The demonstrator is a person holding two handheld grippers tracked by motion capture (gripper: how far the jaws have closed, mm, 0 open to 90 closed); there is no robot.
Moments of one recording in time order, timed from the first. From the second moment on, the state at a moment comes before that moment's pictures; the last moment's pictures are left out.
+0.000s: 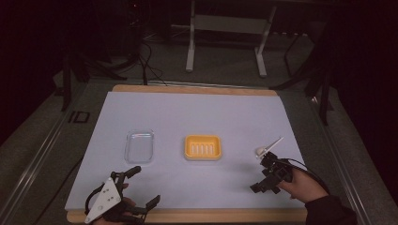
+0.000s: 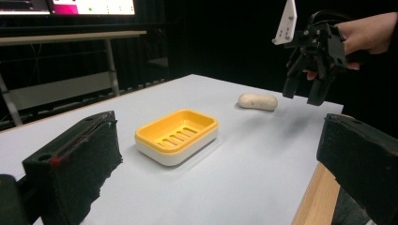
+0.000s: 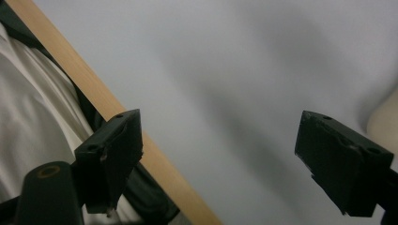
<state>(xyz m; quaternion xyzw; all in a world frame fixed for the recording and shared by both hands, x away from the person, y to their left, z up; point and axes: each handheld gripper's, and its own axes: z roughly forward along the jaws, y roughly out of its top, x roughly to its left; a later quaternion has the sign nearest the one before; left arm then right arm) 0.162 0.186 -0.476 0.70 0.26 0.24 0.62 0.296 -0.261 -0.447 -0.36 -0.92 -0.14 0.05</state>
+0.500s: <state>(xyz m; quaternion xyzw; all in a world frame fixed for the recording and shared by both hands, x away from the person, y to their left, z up) 0.162 0.185 -0.476 0.70 0.26 0.24 0.62 0.298 -0.276 -0.453 -0.40 -0.91 -0.05 0.07</state>
